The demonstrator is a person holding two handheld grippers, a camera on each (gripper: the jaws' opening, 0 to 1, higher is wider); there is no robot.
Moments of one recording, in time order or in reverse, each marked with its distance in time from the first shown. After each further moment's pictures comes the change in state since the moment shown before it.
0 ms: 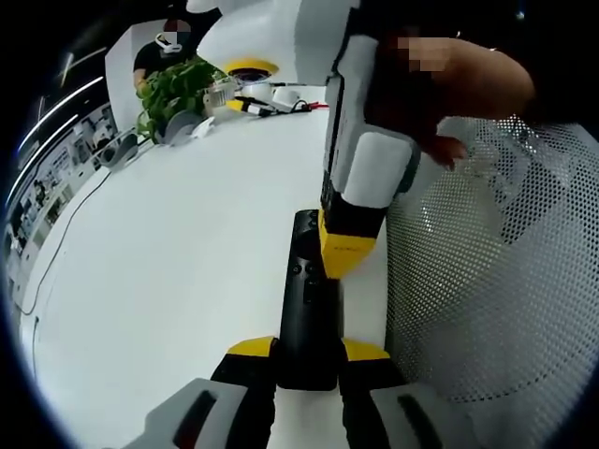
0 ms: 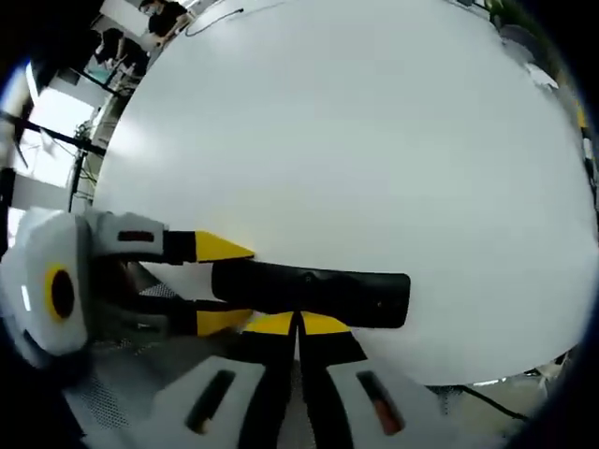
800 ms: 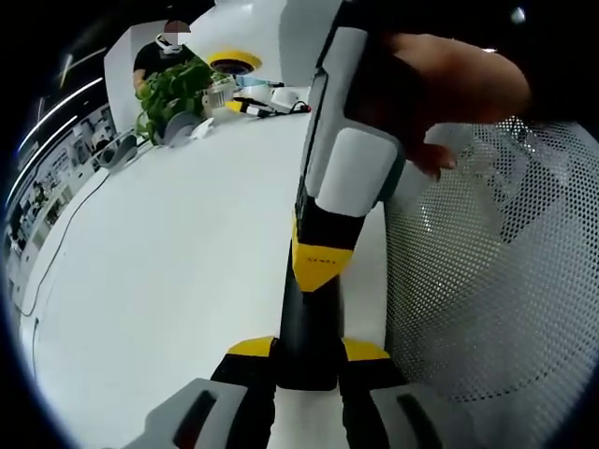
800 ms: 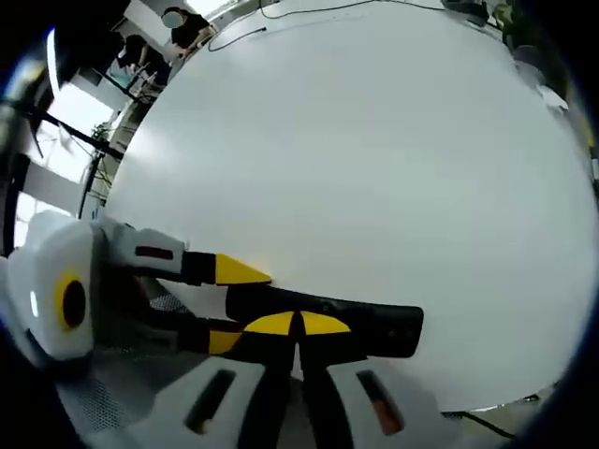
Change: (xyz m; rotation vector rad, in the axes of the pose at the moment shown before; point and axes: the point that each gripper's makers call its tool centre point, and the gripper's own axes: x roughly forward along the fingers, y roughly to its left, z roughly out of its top) left arm 0.000 0.000 0.000 0.006 -0.001 -0.004; right arm 0.009 0.008 0.009 -0.127 -0.036 -0.005
